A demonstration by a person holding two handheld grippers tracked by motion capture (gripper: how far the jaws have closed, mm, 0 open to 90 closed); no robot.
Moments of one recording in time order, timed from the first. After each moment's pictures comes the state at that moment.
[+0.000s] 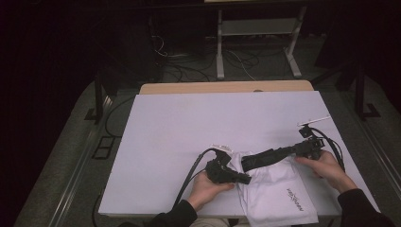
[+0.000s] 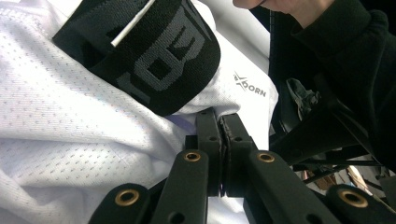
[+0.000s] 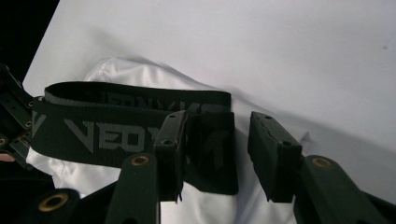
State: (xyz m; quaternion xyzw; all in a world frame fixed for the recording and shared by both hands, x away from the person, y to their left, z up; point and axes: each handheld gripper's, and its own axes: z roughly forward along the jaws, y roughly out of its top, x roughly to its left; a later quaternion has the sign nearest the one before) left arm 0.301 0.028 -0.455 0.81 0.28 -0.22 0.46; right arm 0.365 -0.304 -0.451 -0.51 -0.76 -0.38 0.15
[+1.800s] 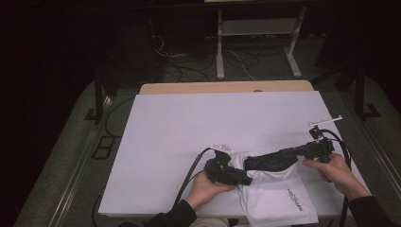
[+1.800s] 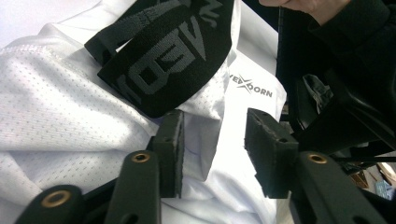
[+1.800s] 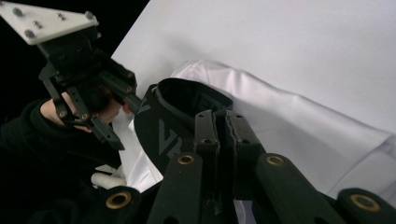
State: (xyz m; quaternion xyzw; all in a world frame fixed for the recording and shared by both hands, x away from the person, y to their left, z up) left arm 0.295 0.031 -0.442 0.83 0.26 -0.17 0.47; right arm 0.340 -0.313 -0.425 -0.43 -0.75 -0.46 0.18
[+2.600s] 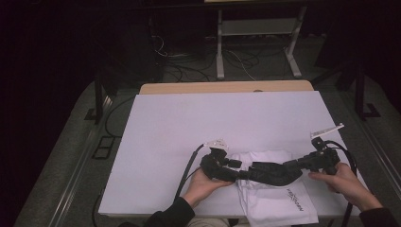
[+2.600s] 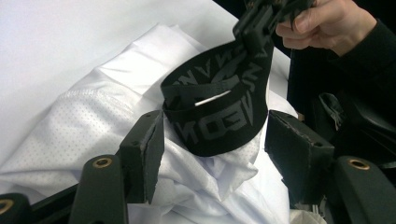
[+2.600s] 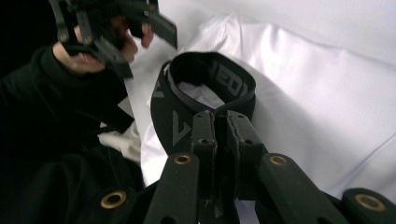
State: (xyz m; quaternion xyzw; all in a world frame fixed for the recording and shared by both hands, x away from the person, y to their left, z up) left arm 0.298 0.041 -0.430 0.82 0.27 -0.12 0.50; right arm 0.310 -0.313 -0.424 -0.38 -0.79 -0.44 0.19
